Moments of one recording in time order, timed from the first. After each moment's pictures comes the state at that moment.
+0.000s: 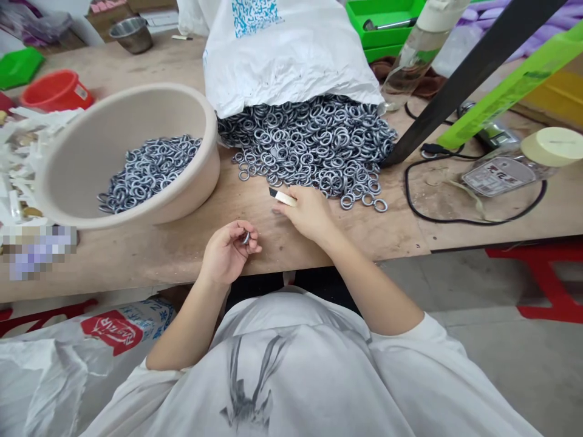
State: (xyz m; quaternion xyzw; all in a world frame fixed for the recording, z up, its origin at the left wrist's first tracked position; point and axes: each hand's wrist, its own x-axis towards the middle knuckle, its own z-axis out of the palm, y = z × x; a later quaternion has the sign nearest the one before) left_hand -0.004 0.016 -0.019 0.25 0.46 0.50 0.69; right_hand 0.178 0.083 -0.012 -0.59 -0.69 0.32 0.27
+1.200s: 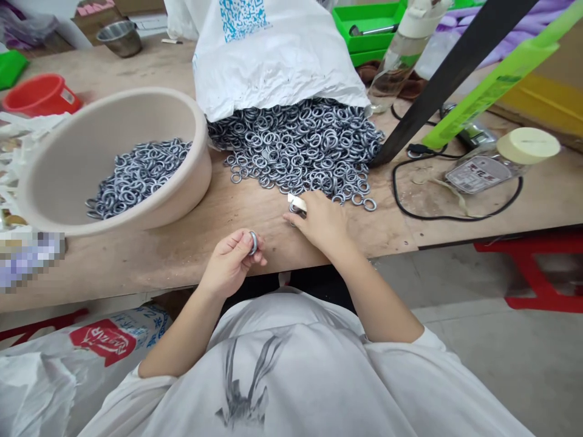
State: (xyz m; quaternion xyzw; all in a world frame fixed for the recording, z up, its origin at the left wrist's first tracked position) left_hand 0.013 -0.005 -0.010 0.33 0.40 0.47 0.71; right_hand 0.209 0.065 -0.025 -0.65 -0.73 0.11 0.19
